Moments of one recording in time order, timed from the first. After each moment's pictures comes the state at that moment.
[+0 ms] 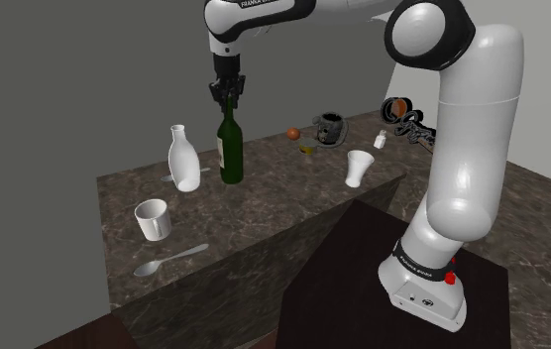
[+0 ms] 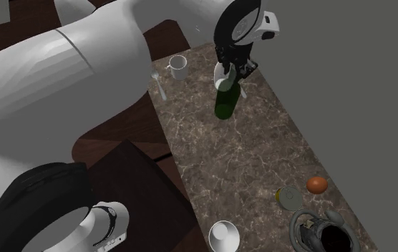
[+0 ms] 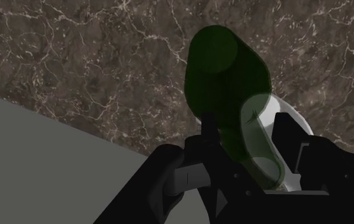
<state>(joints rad) 0.00 0.32 0.05 -1.48 -0.06 1.84 -0.01</state>
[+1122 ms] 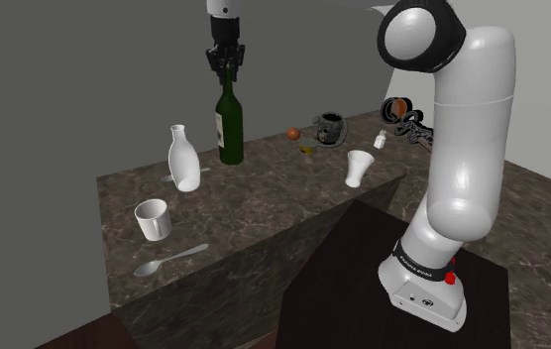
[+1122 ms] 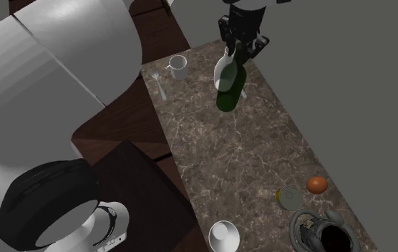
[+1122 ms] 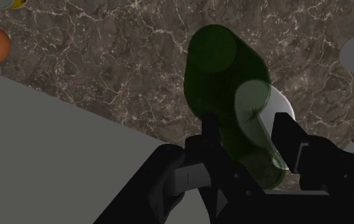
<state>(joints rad) 0.01 0.35 0.05 -1.20 -0.06 1.59 -0.02</state>
